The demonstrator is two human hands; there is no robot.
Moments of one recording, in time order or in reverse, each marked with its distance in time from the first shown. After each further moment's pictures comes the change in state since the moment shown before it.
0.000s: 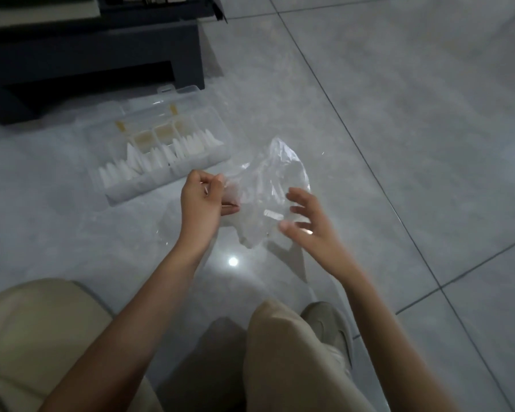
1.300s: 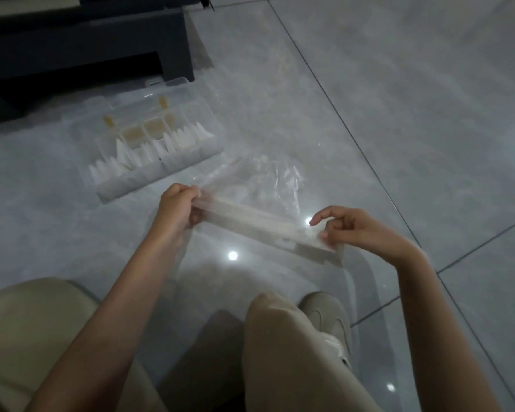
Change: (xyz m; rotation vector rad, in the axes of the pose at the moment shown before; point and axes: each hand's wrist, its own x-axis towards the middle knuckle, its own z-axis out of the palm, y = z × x) left_hand 0.019 -0.018 -0.028 0.030 -0.028 -0.358; right_hand -0.012 0.010 -0.081 -0.015 -0.386 0.234
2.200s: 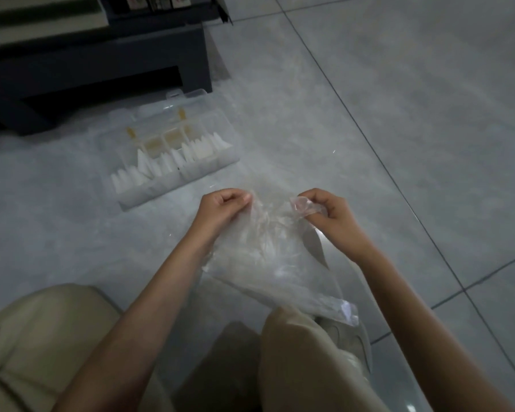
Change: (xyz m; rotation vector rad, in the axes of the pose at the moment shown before) left_hand 0.005 -0.010 0.021 0.117 -0.244 0.233; right_hand 0.069 -0.008 0.044 0.105 0.348 -0.344
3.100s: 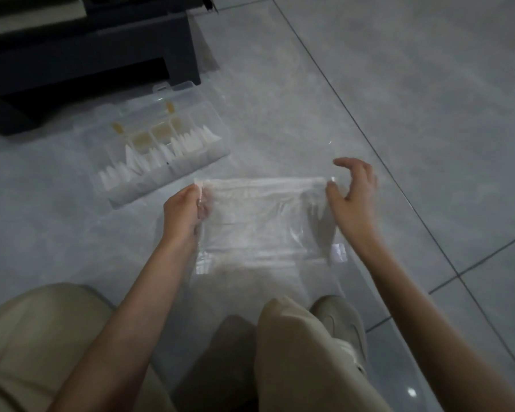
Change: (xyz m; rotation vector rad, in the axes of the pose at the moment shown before) left_hand -0.004 0.005 -0.014 -0.207 0.398 -0.196; right_hand -0.007 -0.004 -0.017 -0.488 0.535 0.024
